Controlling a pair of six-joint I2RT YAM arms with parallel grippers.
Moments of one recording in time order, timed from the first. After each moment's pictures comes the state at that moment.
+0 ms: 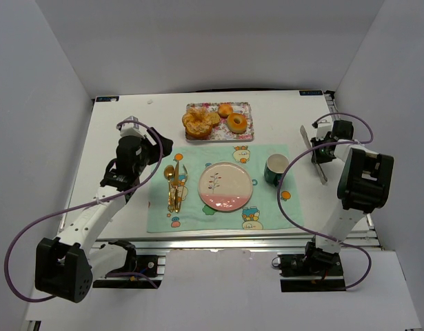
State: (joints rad) left arm -0.28 1.09 0.74 0.03 -0.06 -0.63; right arm -0.23 1.86 1.14 -0.27 -0.25 -0.43
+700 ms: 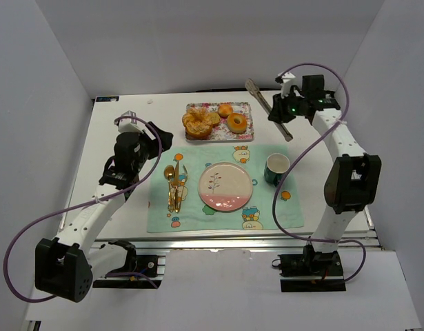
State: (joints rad) left arm -0.28 1.09 0.78 0.06 -0.06 -0.65; right arm 0.09 1.82 1.64 -0.54 -0.55 -0.31
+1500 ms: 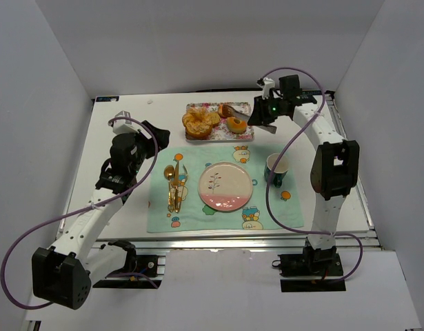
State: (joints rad) left arm -0.28 1.03 0.78 0.05 -0.10 -0.68; right arm 0.21 2.03 1.84 -0.60 -0.62 -0.15
